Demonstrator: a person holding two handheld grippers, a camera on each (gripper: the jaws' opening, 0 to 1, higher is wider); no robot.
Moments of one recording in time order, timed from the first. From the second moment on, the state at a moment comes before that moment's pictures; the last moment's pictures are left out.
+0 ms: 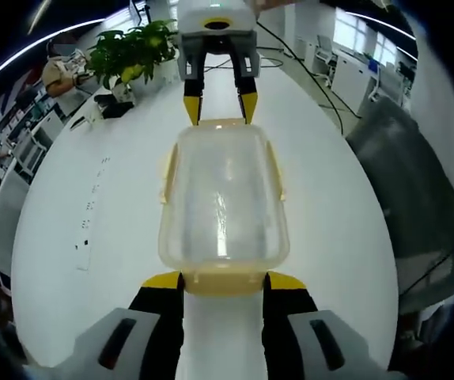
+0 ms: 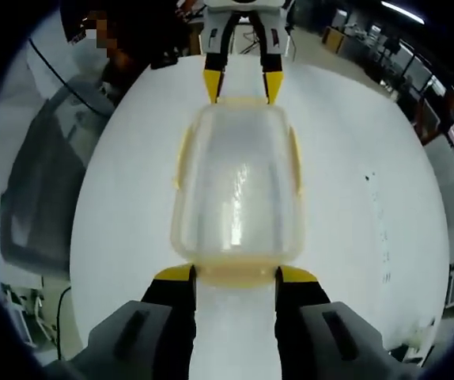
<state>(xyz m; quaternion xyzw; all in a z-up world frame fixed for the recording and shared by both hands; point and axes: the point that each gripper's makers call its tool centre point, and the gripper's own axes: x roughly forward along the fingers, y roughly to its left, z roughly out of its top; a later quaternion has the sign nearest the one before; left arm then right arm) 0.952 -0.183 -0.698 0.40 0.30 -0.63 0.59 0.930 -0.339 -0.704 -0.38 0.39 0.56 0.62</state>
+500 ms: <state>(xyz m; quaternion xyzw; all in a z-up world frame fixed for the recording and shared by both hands) 0.960 -0.216 -0.720 0.40 0.29 -0.64 0.59 0.936 -0.372 -0.719 -0.39 0.41 0.55 0.62</state>
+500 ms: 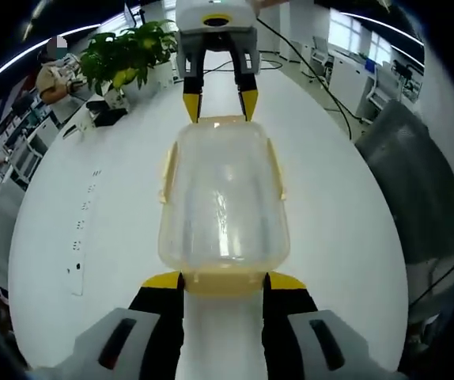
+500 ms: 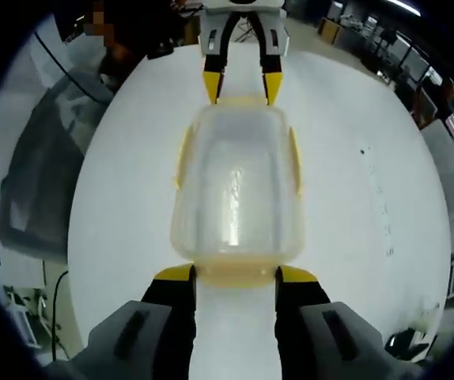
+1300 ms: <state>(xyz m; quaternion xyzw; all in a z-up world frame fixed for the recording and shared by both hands) 0.965 -0.211 -0.728 0.39 0.30 -0.65 0.58 0.932 -0.370 -0.729 -0.39 0.42 0.55 0.60</state>
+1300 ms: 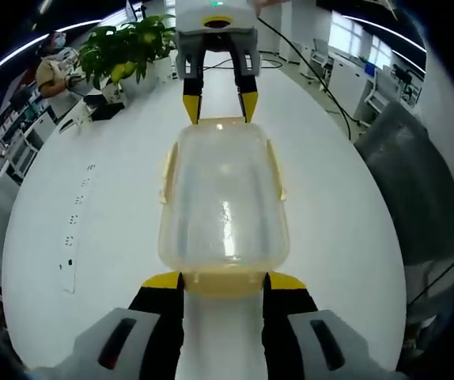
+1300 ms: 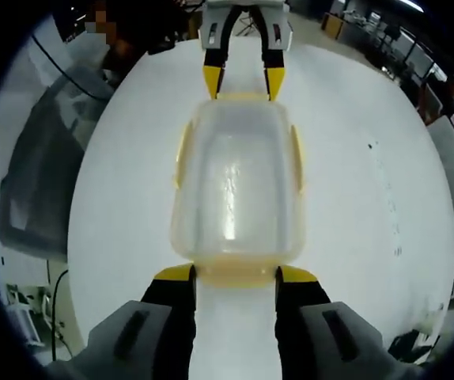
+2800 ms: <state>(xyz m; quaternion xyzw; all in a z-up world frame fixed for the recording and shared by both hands) 0.954 -0.205 -0.700 0.32 0.33 -0.58 0.67 0.934 -0.371 -0.706 -0.27 0.46 0.48 0.70</state>
